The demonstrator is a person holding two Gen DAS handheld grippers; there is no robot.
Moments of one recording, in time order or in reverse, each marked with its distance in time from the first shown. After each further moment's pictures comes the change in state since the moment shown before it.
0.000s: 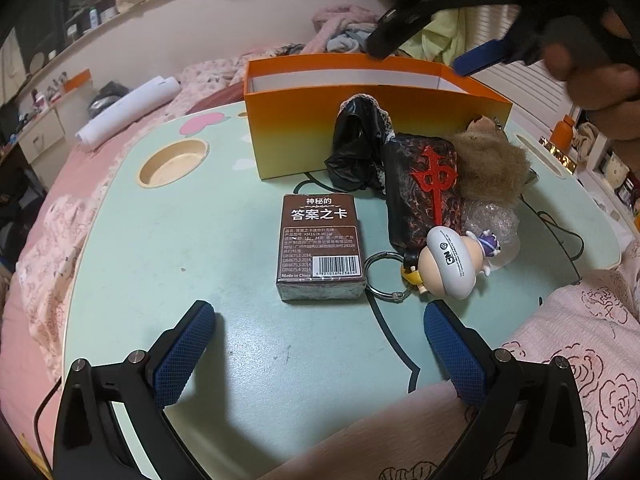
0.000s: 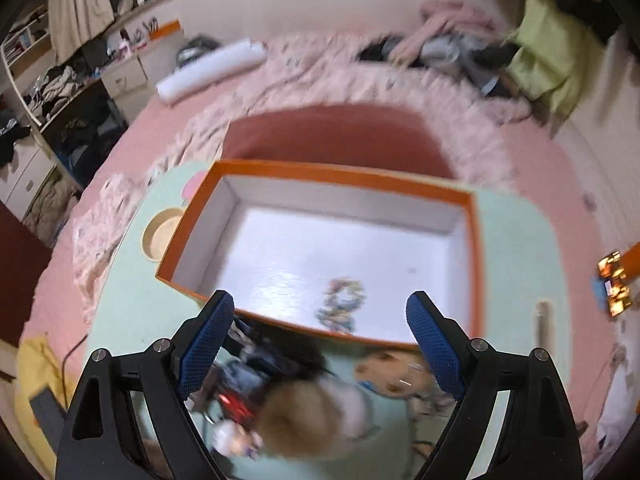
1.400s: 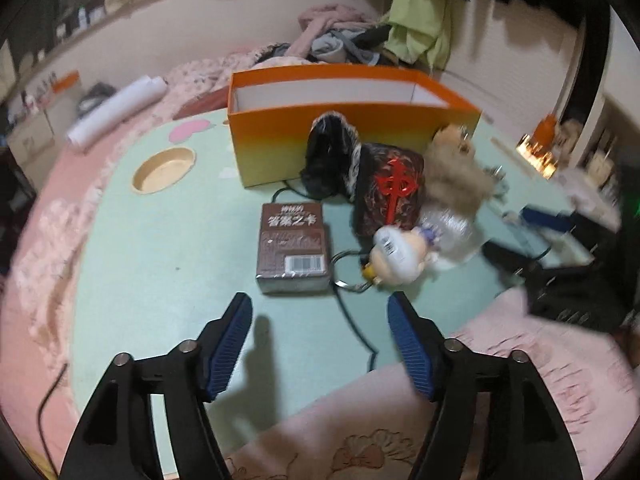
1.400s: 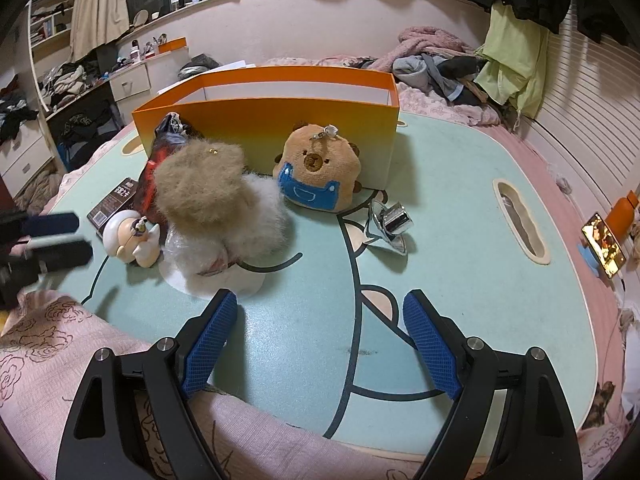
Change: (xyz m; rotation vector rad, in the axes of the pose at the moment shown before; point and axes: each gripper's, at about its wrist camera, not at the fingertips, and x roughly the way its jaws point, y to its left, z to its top) left arm -0.025 -0.017 0.003 0.036 0.016 -0.009; right arm -0.009 -0.058 -0.165 -0.048 -0.231 -0.060
